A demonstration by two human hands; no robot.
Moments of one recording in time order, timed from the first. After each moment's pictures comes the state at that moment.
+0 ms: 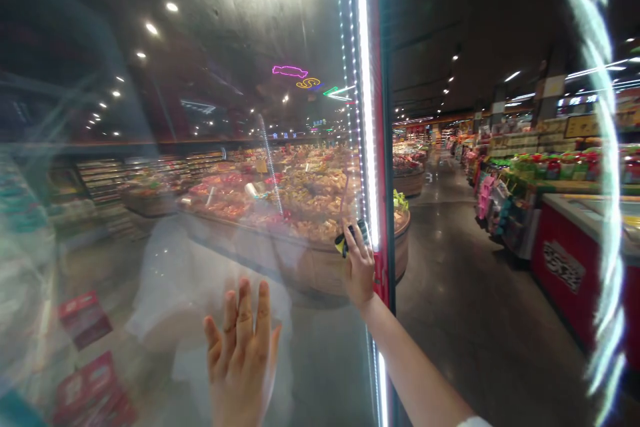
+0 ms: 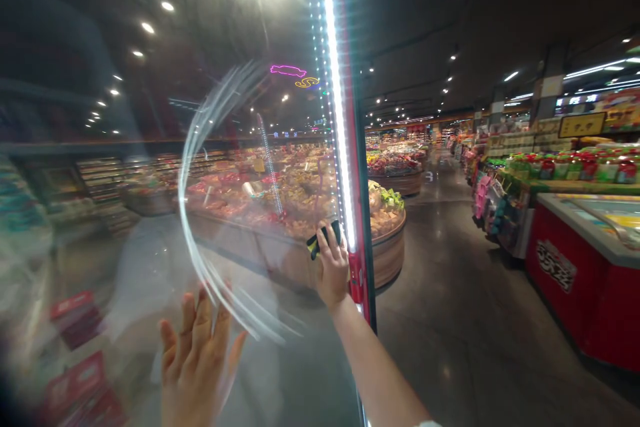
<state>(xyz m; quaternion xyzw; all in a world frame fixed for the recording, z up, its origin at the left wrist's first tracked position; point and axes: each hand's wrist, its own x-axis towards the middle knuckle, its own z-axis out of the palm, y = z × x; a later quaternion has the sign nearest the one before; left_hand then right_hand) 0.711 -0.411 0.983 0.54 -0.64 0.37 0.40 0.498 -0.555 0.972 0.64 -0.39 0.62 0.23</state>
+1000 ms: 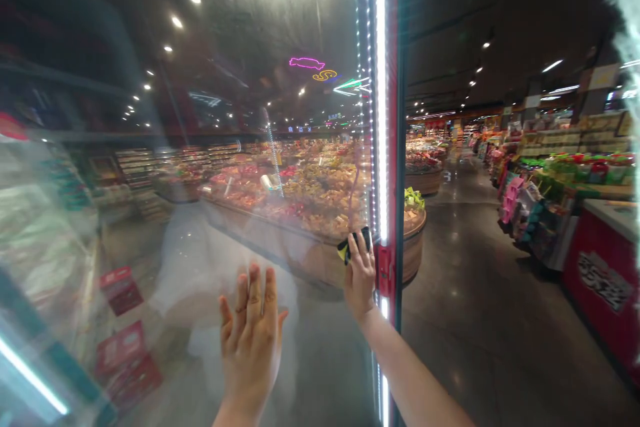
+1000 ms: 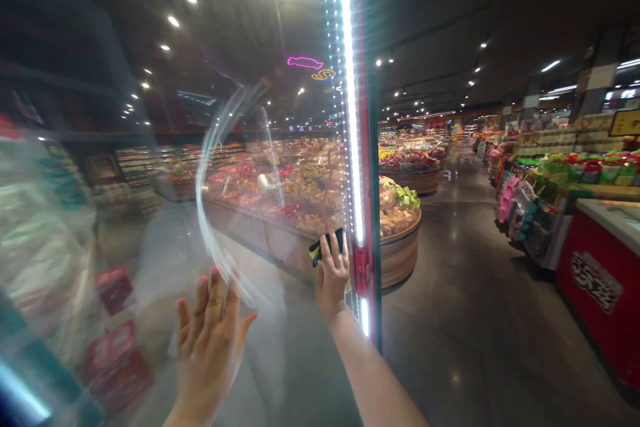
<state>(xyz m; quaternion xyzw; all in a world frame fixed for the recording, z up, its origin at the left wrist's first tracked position) 0.714 -0.426 0.982 0.55 -0.64 0.37 0.39 0.523 -0.560 0.939 0.64 -0.39 0.64 0.18</state>
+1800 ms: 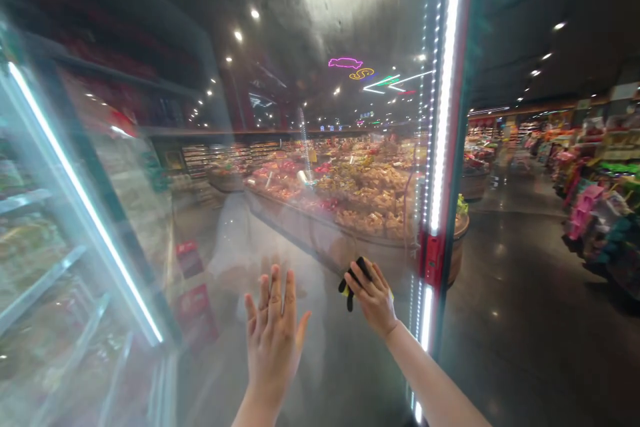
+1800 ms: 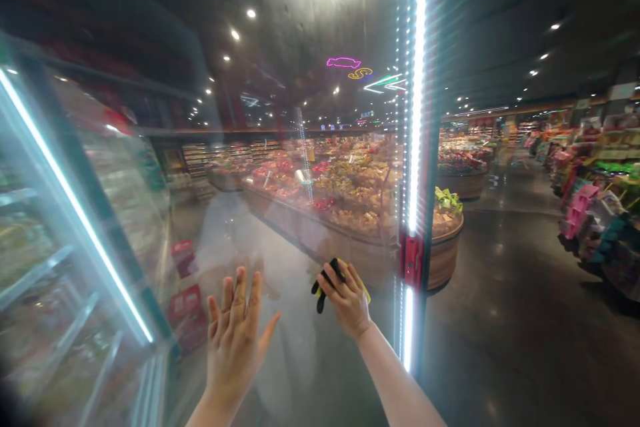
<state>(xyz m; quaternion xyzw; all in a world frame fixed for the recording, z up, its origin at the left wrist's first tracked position) 0.775 -0.363 0.957 0.59 -0.60 0.41 0.35 0.582 -0.510 0.894 0.74 -0.23 0.57 0.27</state>
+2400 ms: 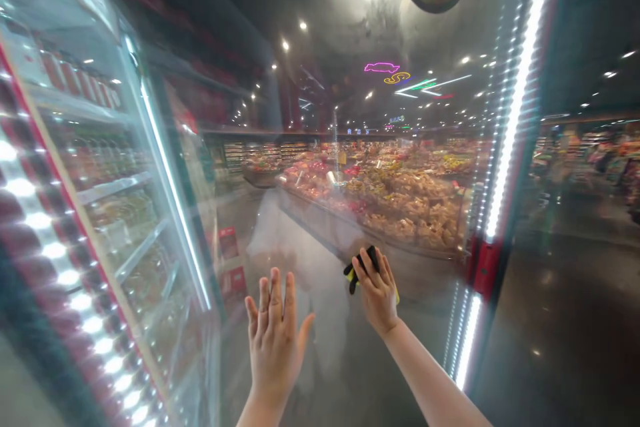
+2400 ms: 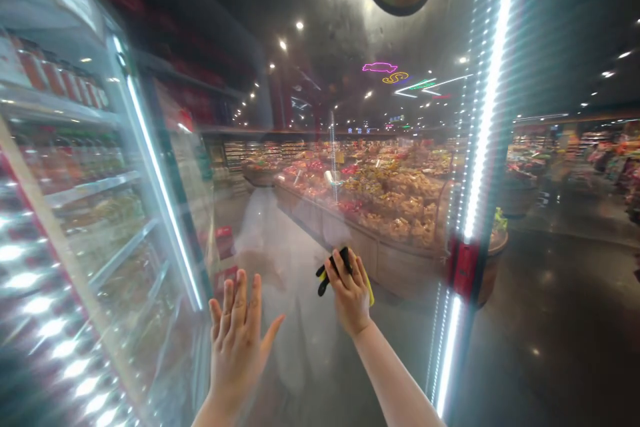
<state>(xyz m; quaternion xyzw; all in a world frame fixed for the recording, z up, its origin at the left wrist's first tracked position) 0.853 -0.290 0.944 0.64 -0.54 0.42 0.35 0.682 -0.460 0.917 0.74 -0.23 0.59 0.24</state>
